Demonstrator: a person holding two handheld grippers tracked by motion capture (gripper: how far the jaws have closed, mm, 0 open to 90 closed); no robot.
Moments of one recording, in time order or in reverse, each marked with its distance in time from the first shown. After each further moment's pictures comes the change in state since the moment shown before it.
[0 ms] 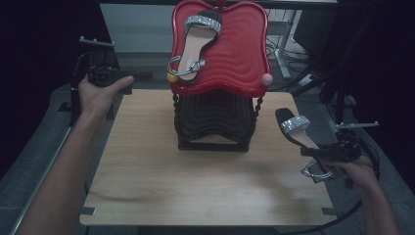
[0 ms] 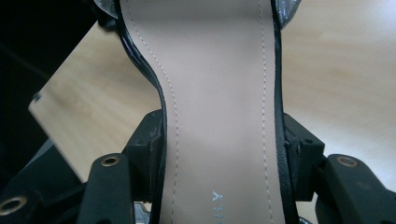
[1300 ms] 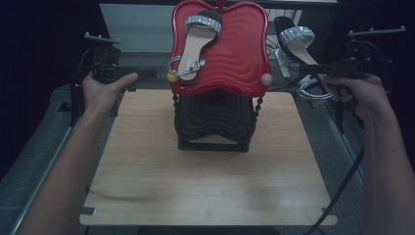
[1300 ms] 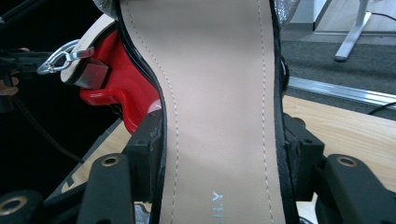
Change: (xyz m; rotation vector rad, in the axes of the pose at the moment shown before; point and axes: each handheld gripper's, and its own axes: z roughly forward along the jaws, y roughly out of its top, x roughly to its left) left arm -0.008 0.007 0.005 0.005 -0.005 0.010; right arm 0.077 0.193 -0.047 -0.185 0.018 -0.069
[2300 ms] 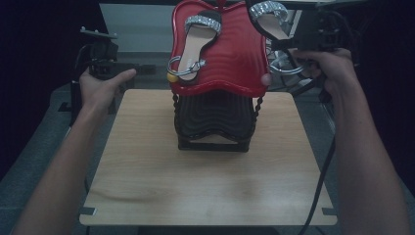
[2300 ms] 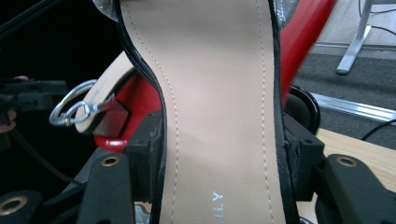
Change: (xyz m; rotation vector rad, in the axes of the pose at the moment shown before) left arm -0.004 0.008 -0.008 -0.013 -0.006 0.008; right arm 0.053 0.057 0.050 -0.012 -0.027 -0.009
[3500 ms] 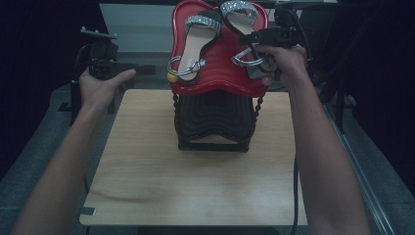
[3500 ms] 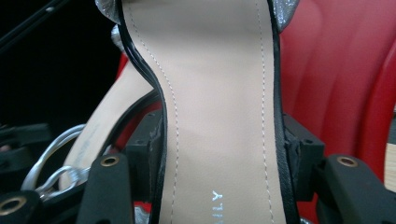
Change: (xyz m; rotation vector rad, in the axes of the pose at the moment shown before) left arm 0.002 0.000 0.000 0.005 0.011 0.002; right arm 0.029 0.011 0.075 -0.030 -0.062 0.113
